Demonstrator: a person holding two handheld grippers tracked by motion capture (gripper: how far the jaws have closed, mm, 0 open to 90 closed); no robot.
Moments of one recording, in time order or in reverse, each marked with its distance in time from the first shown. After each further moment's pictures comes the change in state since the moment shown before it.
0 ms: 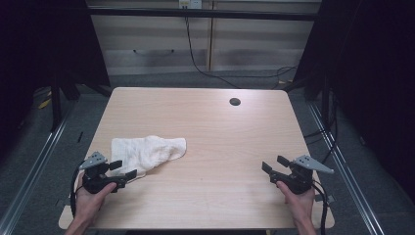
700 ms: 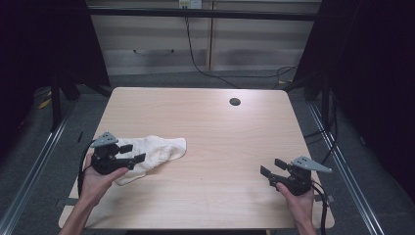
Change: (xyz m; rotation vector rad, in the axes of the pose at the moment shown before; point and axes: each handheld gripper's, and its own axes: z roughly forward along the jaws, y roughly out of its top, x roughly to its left) left arm -0.014 0.072 0.020 0.047 -0.005 0.110; right arm 0.002 -0.002 0.000 0.065 0.045 -0.016
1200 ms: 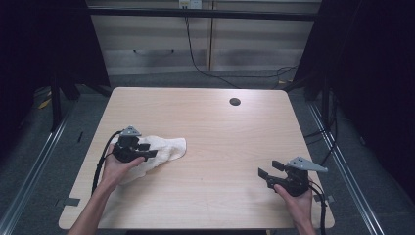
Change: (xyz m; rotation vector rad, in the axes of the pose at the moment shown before) left arm 0.009 -0.007 0.068 0.192 -0.039 0.047; right arm 0.003 -0.002 0.003 0.037 0.013 -0.024
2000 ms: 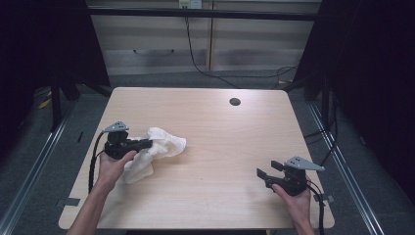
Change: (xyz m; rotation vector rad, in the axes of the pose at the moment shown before) left arm 0.001 0.017 -0.040 -0.226 -0.104 -0.076; right arm 0.003 0.001 0.005 0.024 -0.013 -0.011
